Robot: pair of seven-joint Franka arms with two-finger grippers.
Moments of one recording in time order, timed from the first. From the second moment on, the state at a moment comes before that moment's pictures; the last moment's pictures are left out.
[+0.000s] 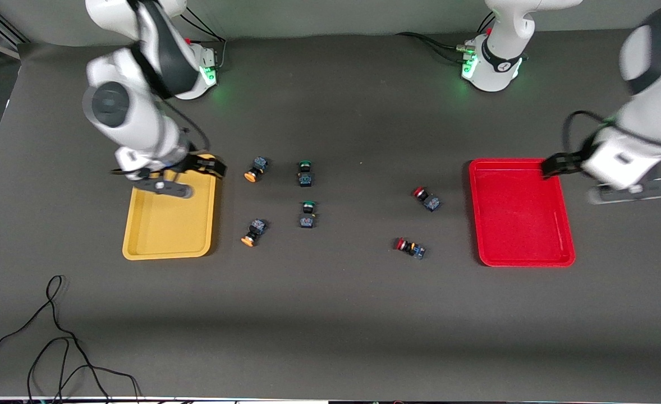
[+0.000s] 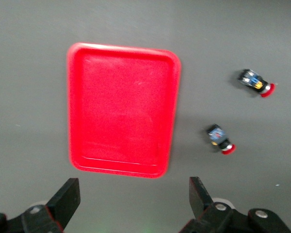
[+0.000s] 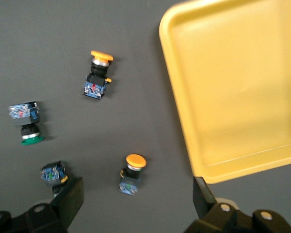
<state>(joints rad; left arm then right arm) -0.06 0.04 -0.12 -1.79 0.02 1.70 -0.28 0.23 0.01 0.18 -2.20 0.05 2.12 0.66</state>
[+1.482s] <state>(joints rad) -0.36 0.27 -0.16 -2.39 0.03 2.69 -1.23 0.28 0.34 0.30 -2.46 0.05 2.68 0.98</state>
